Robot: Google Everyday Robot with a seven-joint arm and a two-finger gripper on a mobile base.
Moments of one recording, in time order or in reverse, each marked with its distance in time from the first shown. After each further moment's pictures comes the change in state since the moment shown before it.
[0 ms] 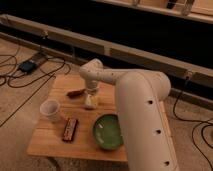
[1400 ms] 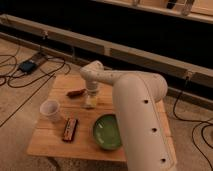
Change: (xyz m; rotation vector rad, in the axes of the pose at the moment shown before) arm 0.005 0.003 0.012 -0.035 -0.021 0.101
